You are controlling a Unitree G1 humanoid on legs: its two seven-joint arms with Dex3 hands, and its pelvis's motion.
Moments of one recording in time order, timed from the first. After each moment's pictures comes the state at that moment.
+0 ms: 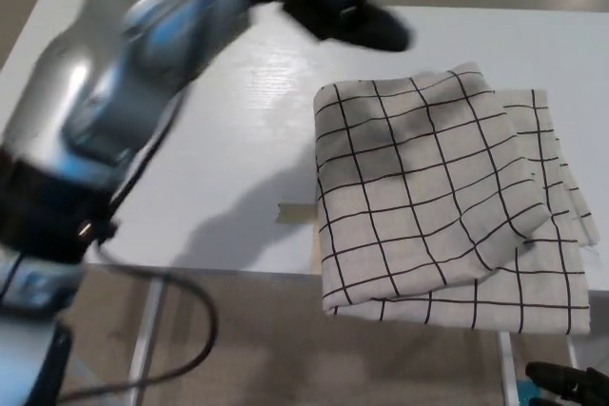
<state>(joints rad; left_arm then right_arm) -0.94 0.44 -0.24 0.09 0.61 -0.34 -0.23 0.38 -0.14 -0.14 0.05 0.08 -0.07 0.15</state>
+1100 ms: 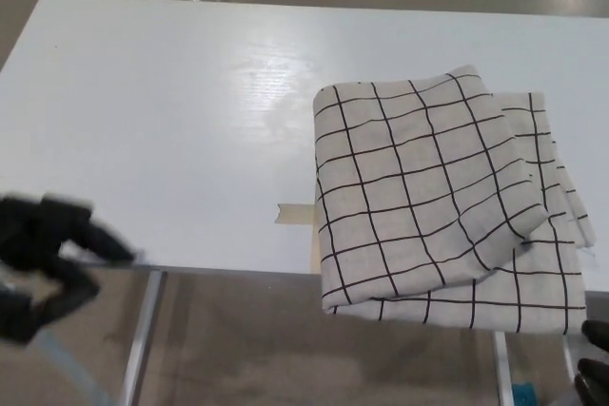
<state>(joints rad) 0.01 0.60 0.30 0.00 0.05 -0.08 -0.72 0.32 -0.15 -0.27 0.03 0.09 -0.07 0.14</state>
